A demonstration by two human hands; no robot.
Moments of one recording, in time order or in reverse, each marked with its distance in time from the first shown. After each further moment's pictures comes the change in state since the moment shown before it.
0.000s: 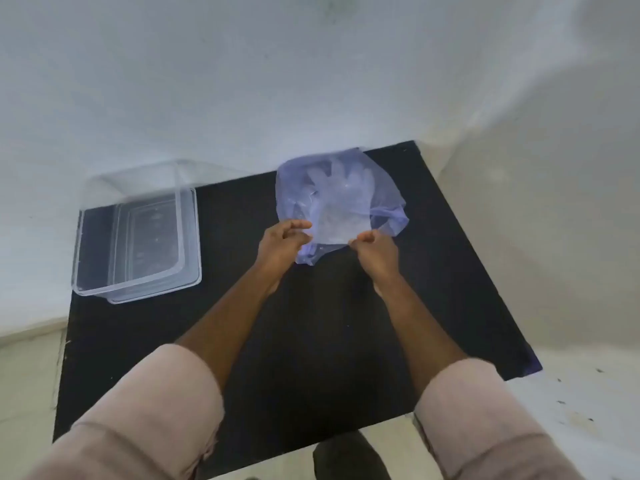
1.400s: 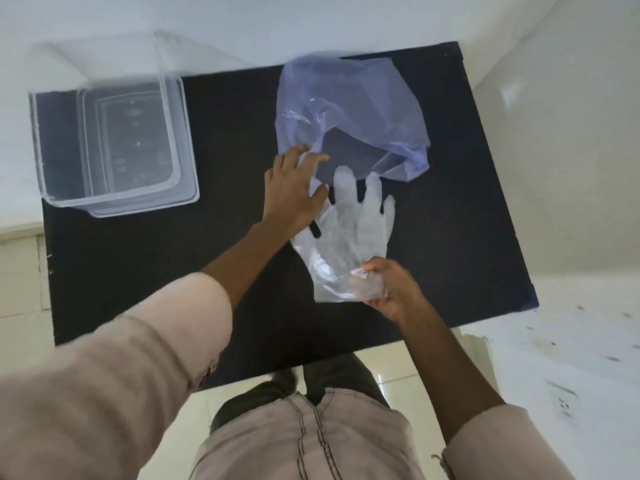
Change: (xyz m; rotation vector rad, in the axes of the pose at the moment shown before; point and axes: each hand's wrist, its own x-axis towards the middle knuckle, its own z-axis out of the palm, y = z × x) left_hand 0.000 -0.054 -0.008 0.679 0.061 0.435; right_hand -0.101 0.085 0.008 0.522 -0.169 0.725
